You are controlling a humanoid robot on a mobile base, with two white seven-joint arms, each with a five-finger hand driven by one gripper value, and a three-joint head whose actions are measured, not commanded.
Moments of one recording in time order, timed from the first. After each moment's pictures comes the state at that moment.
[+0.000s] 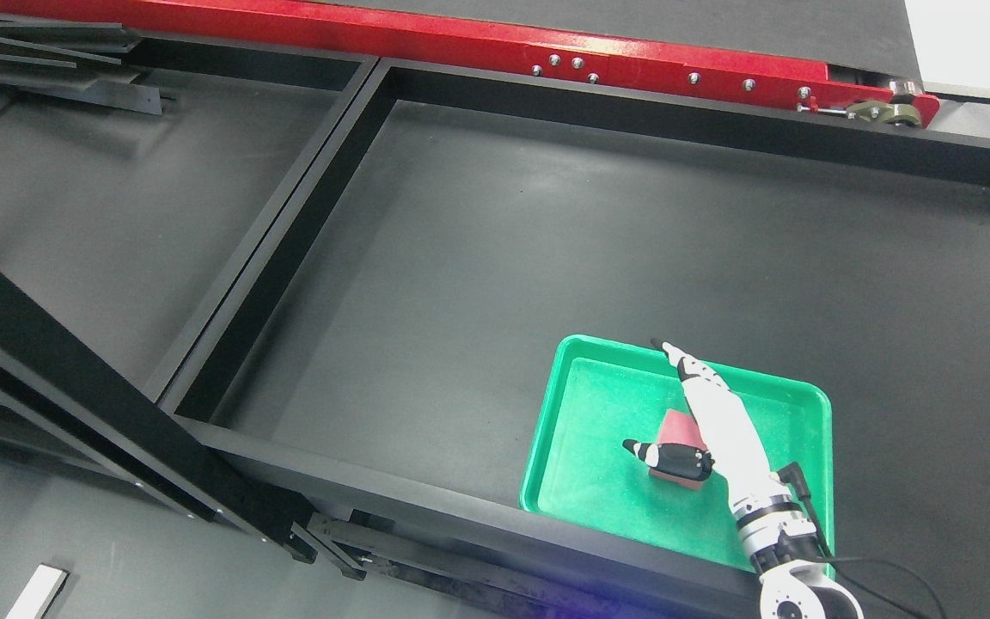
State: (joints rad) left arm 0.00 0.00 0.06 -0.08 0.00 -0.10 -0.08; right arm 0.19 0.00 0.18 -1.72 0.81 -0.12 0.12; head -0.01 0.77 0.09
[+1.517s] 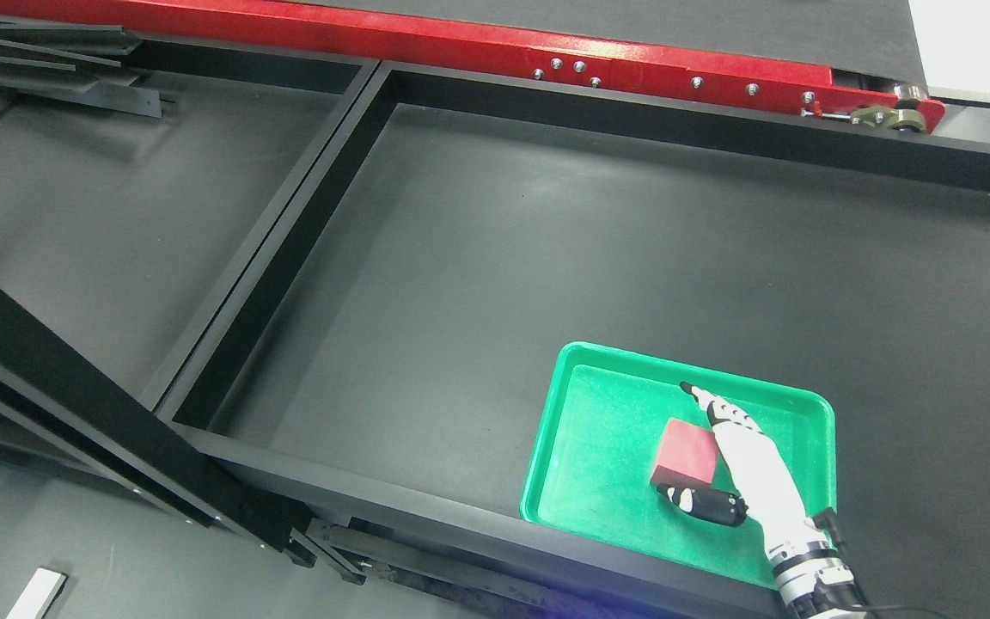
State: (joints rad) left arm 0.00 0.00 0.06 -0.08 0.00 -0.10 -0.08; right arm 0.28 -0.09 0.15 -1.72 0.81 -0.14 0.08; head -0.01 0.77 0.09
